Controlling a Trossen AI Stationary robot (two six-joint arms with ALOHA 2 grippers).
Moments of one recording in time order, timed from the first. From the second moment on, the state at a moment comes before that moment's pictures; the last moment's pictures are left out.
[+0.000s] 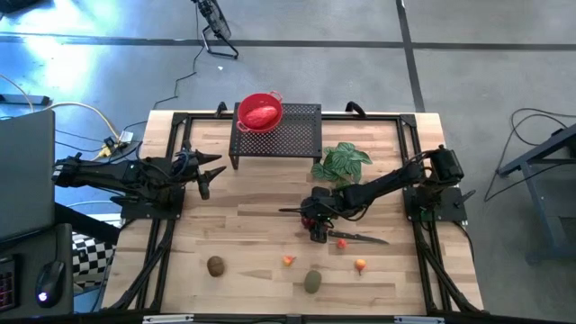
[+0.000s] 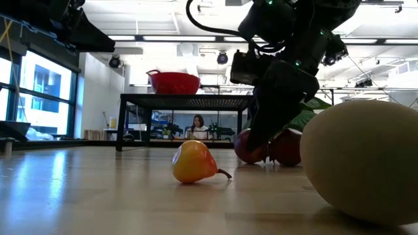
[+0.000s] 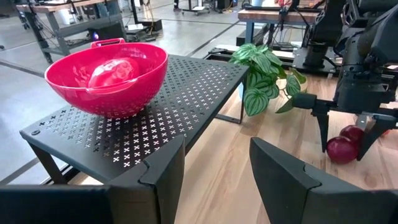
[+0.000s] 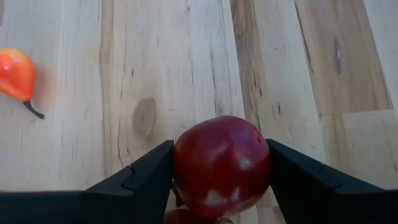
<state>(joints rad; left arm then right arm) -0.12 0.35 0.43 -0.29 -0.58 -0.11 0.16 1.81 0.96 -0.11 0.02 0.29</state>
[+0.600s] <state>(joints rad) -0.12 0.35 0.43 -0.29 -0.58 -0.11 0.15 1.72 0.96 -0.08 0.00 0.28</state>
